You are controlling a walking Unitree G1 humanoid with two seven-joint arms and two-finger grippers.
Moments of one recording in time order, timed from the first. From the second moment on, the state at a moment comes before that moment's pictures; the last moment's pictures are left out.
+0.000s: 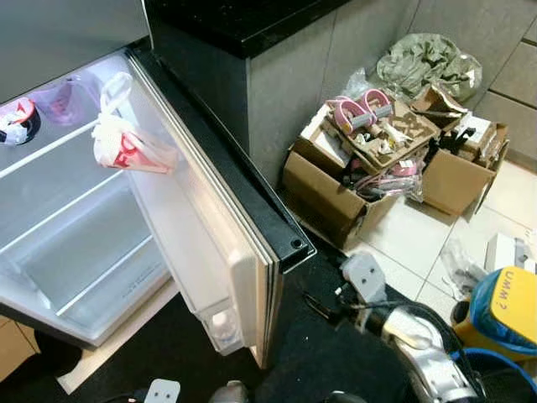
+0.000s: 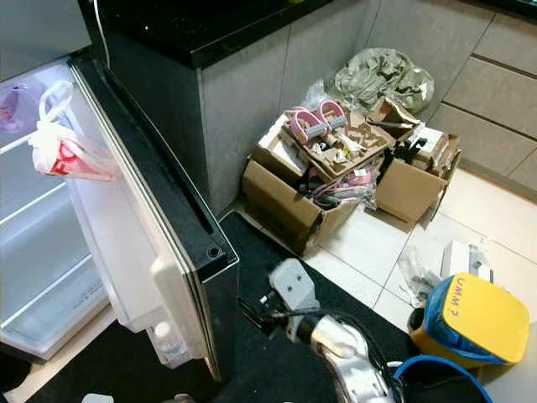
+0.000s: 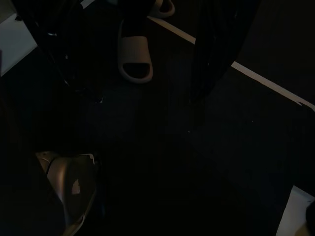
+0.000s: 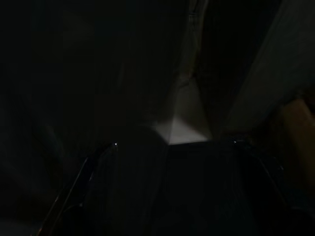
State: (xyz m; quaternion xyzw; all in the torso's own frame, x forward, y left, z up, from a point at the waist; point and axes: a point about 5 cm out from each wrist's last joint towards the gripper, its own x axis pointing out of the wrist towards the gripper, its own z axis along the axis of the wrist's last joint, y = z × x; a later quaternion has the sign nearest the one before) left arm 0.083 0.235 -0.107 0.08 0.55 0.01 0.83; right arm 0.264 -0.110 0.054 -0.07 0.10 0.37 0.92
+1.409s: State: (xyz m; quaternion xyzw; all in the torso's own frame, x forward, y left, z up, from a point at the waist) left arm 0.259 0.307 0.024 0.11 0.17 0.20 0.96; right arm 0.274 -0.144 0.052 -0.03 0.14 0.27 0.95
